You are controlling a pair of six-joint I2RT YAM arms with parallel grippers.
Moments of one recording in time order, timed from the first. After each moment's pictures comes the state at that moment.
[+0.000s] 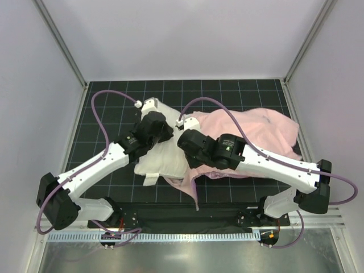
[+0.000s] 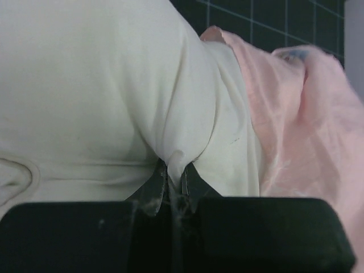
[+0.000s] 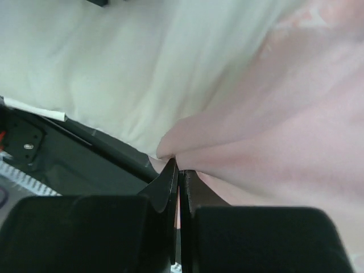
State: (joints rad) left arm -0.76 1.26 1.02 -0.36 -0.35 -0.83; right arm 1.19 1.41 1.44 -0.98 0.40 0.58
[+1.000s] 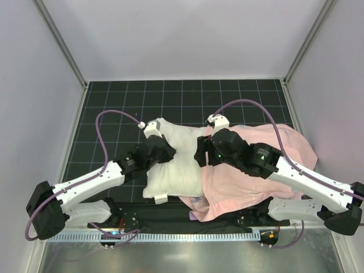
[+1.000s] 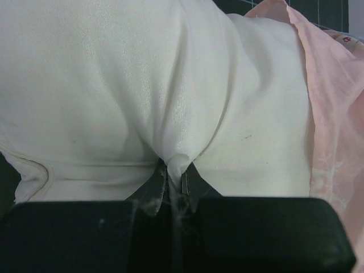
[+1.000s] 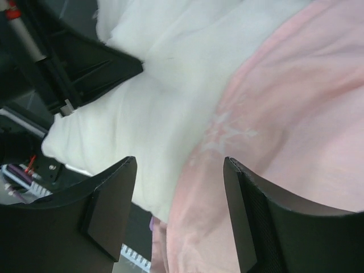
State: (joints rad) left arm -0.89 1.13 0.76 -0.23 -0.33 -0.89; right arm 1.04 1.07 1.12 -0.74 0.27 0.59
